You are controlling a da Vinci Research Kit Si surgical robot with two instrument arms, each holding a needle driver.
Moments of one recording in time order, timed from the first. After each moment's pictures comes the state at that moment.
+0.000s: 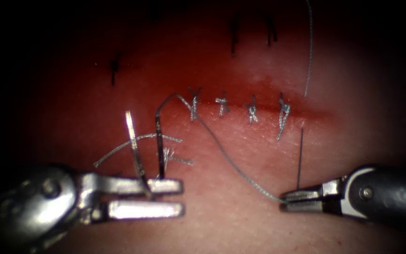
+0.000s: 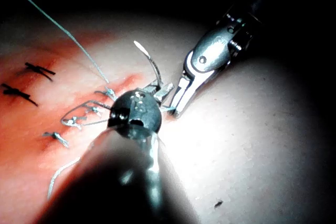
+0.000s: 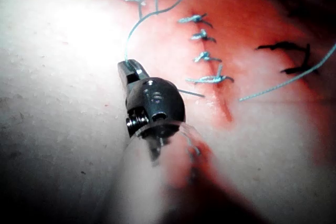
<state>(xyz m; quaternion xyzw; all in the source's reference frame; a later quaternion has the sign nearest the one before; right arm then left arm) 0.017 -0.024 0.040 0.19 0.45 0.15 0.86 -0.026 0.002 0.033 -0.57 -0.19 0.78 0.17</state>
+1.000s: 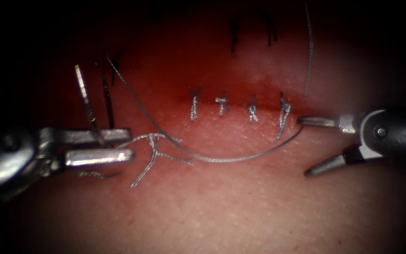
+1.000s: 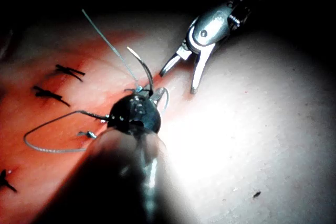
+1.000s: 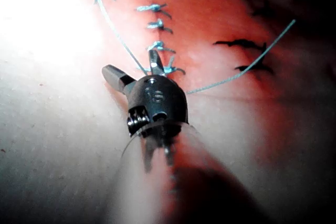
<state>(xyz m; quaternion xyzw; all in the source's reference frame) 0.014 -0.017 0.044 0.02 0.49 0.11 0.87 -0.022 0.004 0.035 -0.51 -0.12 0.83 0.20</state>
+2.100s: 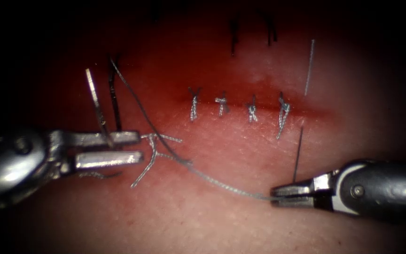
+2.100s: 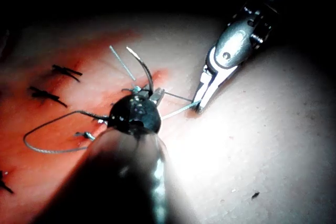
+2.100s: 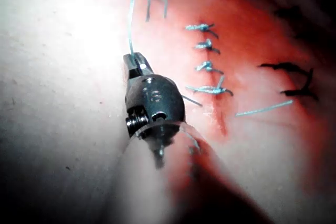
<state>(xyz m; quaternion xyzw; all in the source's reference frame) 0.018 -0.024 0.040 0.13 0.46 0.07 0.87 -0.022 0.004 0.035 -0.52 -0.12 0.82 0.20</state>
